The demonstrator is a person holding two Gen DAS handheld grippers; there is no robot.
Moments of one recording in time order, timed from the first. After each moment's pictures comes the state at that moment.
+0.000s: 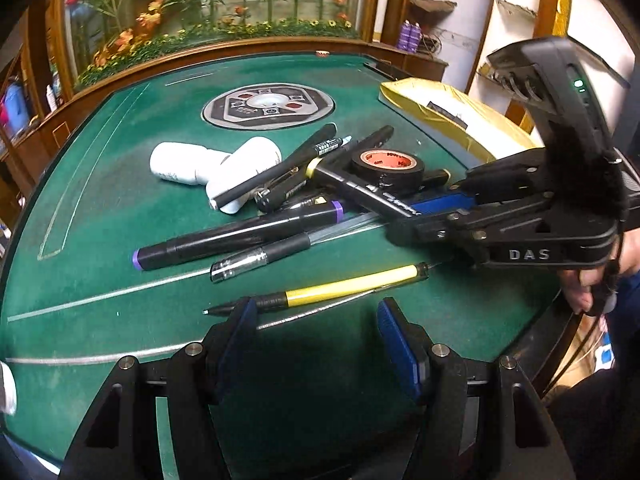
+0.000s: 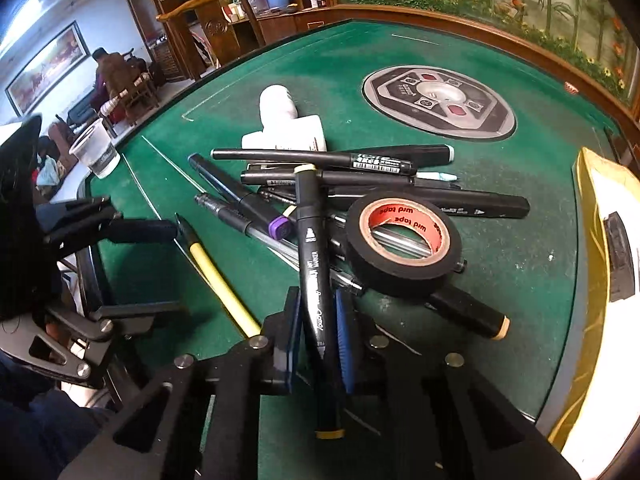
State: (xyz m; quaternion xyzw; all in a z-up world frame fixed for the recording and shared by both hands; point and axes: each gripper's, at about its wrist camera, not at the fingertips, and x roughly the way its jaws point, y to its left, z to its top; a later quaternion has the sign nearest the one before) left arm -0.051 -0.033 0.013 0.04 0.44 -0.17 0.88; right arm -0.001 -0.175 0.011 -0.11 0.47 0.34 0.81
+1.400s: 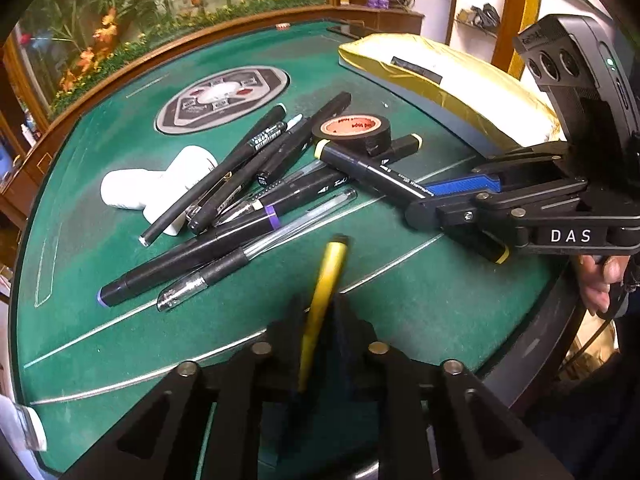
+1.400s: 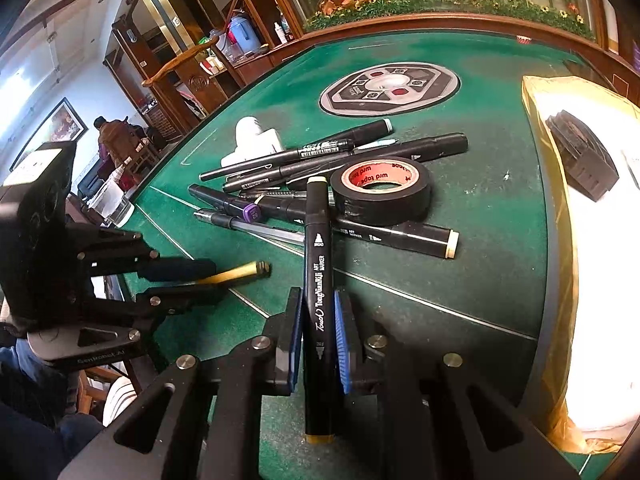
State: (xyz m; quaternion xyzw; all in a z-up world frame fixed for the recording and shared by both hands) left arm -0.045 -0.084 0.009 0.12 0.47 -0.18 0.86; right arm -0.014 -0.241 0.002 0.02 0.45 0.34 0.82
